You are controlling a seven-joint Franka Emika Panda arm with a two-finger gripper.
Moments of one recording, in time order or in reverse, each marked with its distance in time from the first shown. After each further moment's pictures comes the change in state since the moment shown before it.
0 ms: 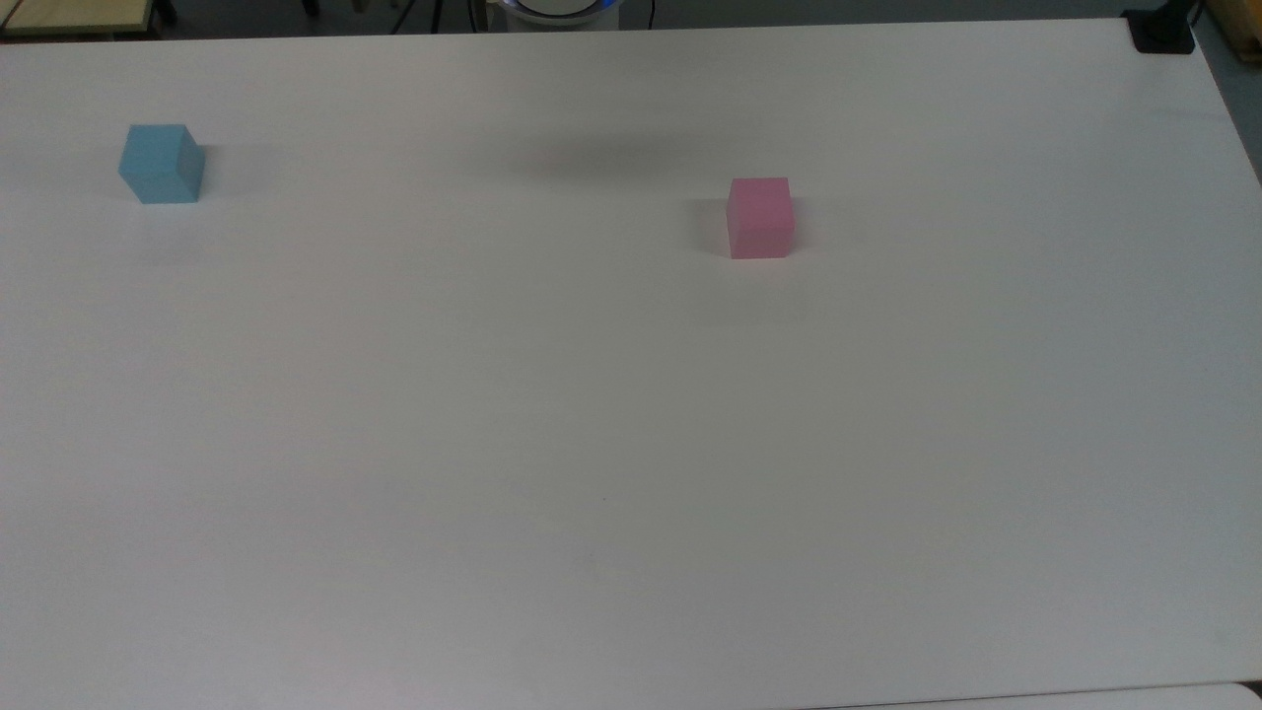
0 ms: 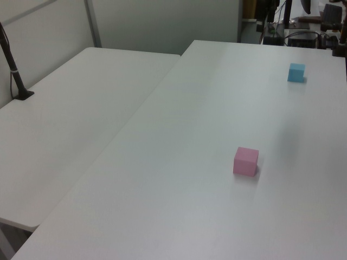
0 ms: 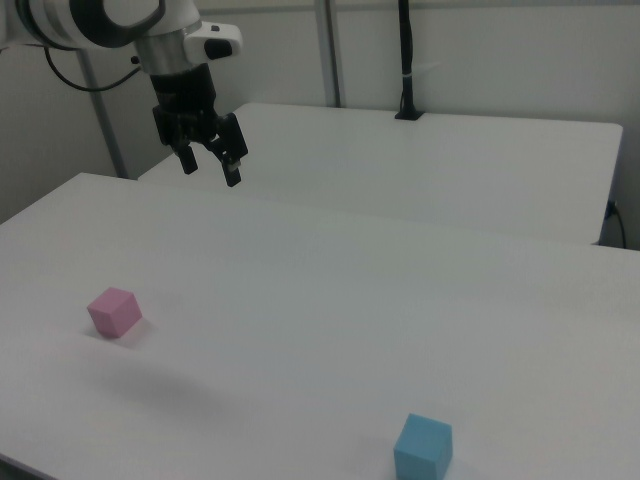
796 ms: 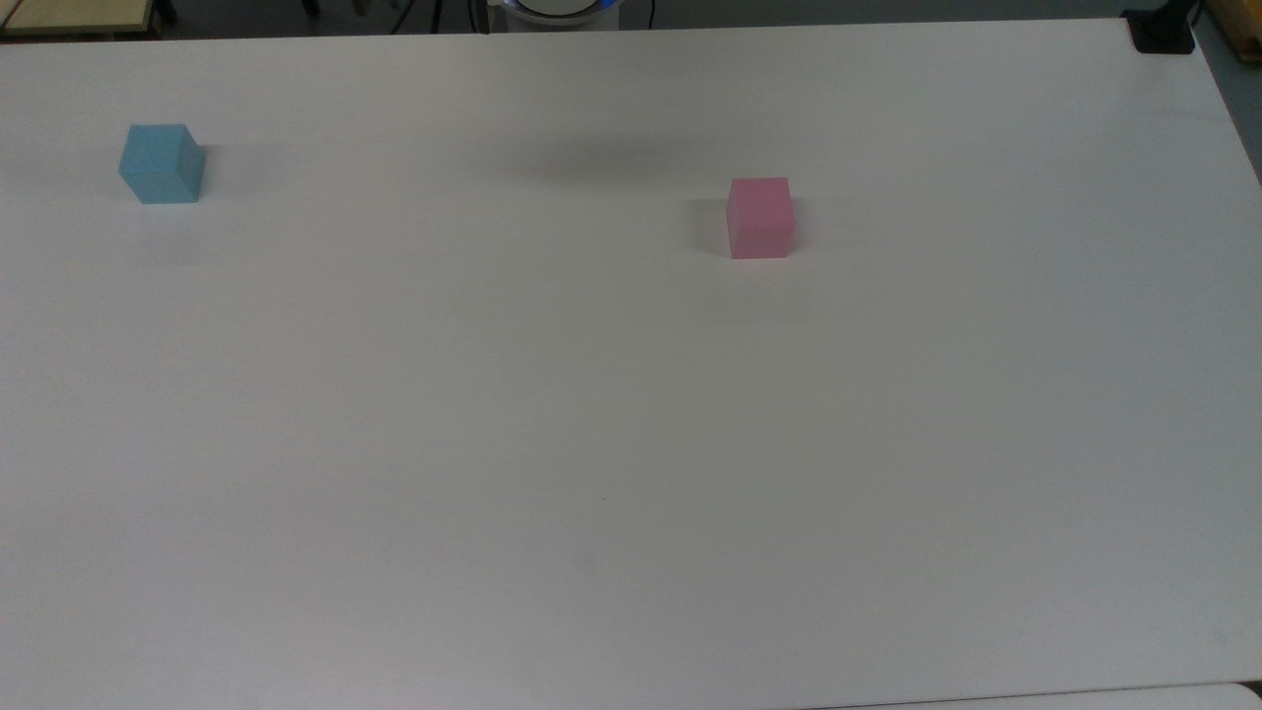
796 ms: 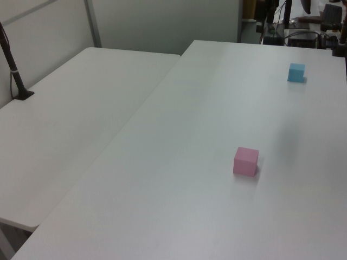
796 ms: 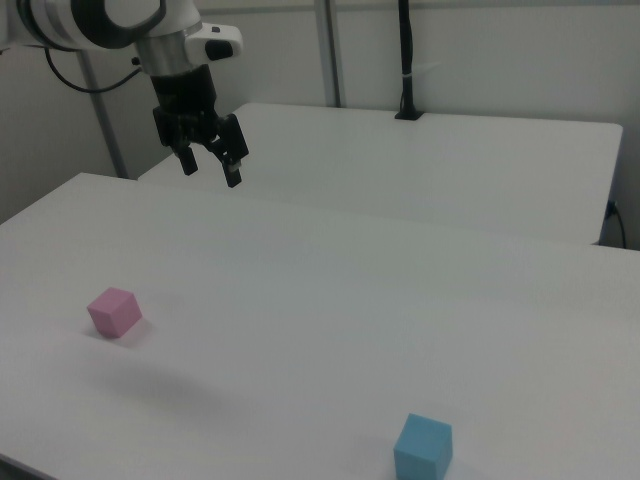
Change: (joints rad) arm 0.001 0.003 0.000 0.000 0.000 0.001 -0.008
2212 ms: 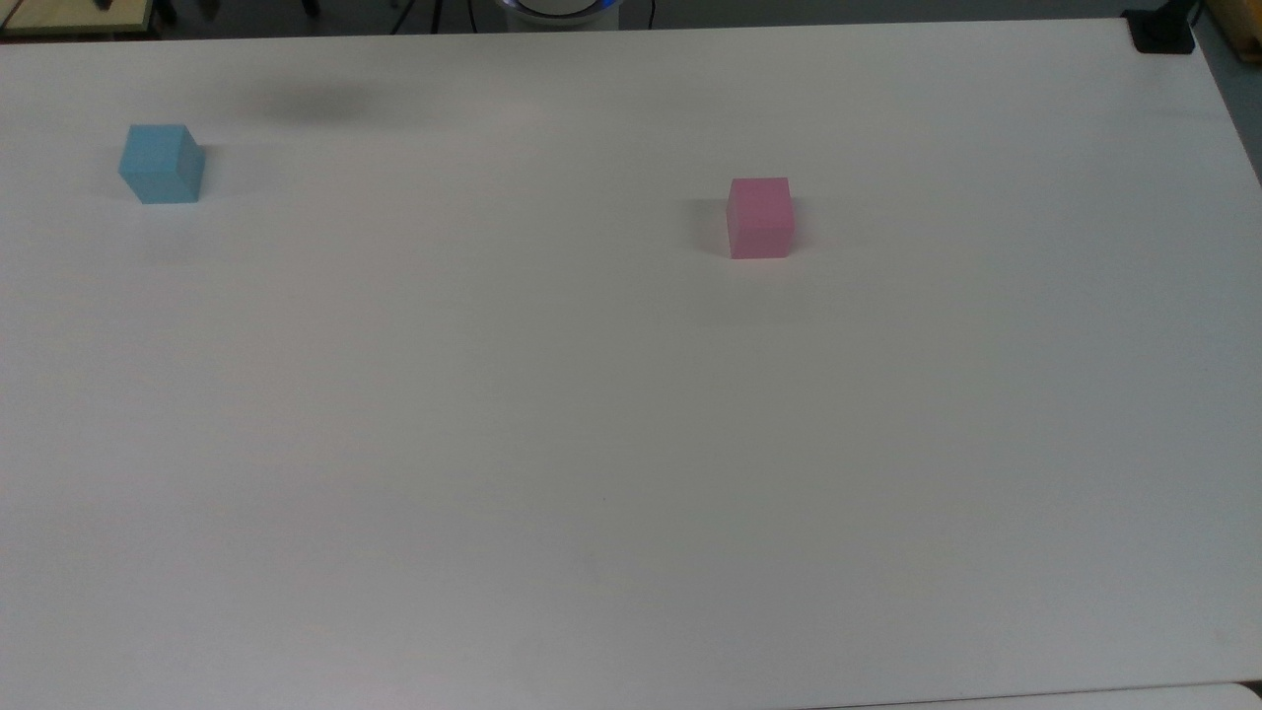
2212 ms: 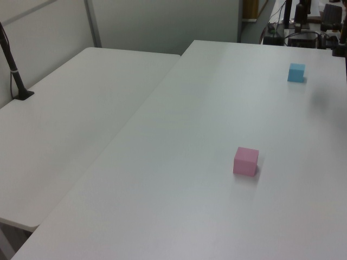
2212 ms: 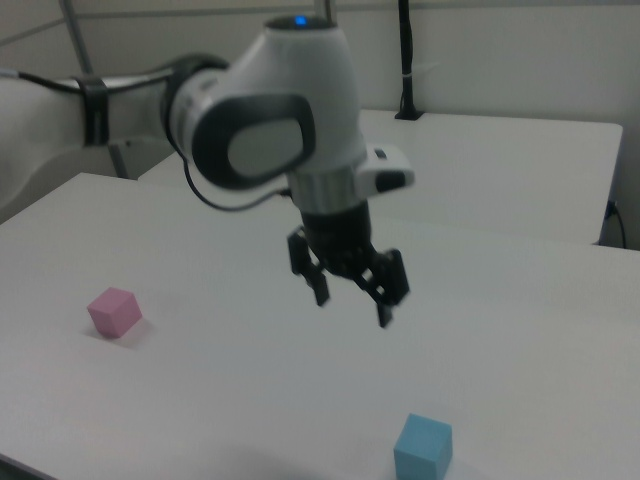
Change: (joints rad) arm -0.166 -0.008 -0.331 -0.238 -0.011 0.224 -0.530
